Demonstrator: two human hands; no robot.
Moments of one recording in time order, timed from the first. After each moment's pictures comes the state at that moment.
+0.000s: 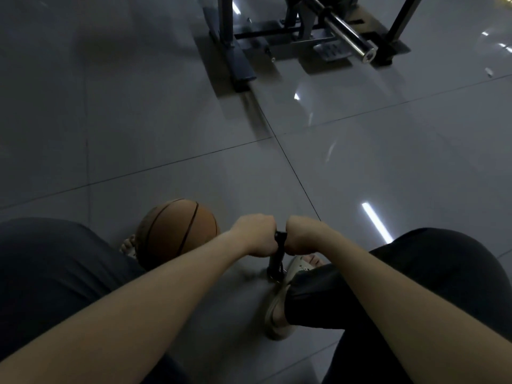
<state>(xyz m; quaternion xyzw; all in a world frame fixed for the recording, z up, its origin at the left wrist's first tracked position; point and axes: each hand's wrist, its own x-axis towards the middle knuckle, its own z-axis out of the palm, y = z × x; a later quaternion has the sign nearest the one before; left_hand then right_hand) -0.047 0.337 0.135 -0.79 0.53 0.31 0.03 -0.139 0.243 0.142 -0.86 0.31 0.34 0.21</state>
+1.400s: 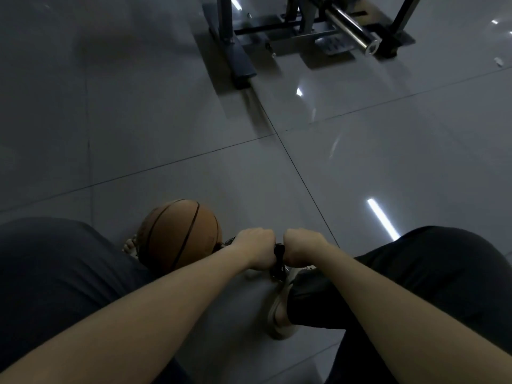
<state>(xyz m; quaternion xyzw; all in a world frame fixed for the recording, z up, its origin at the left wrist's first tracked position) -0.060 0.345 0.111 -0.78 0.53 0.34 0.06 -0.149 0.252 0.111 -0.87 0.29 0.36 0.19</state>
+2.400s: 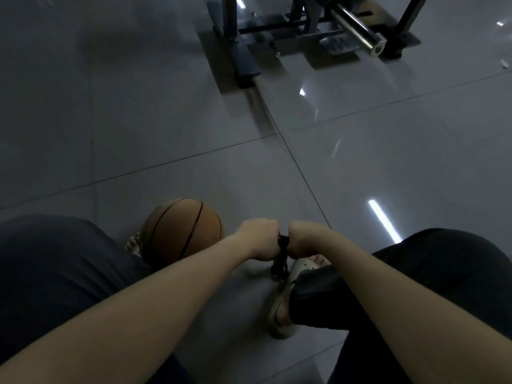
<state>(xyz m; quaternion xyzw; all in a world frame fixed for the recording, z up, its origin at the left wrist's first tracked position) -0.050 0.339 0.118 -0.79 0.52 0.33 0.04 -0.136 0.245 0.128 -0.84 0.30 0.39 0.23</state>
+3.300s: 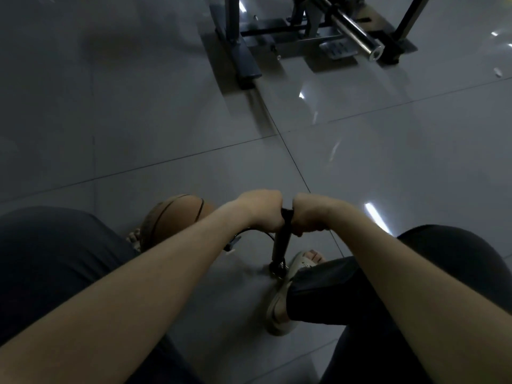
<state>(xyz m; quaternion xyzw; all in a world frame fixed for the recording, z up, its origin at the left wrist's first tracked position) -0.029 0.321 0.175 -0.79 0.51 0.35 0.00 -0.120 0.235 0.193 -0.84 0.31 0.38 0.23</state>
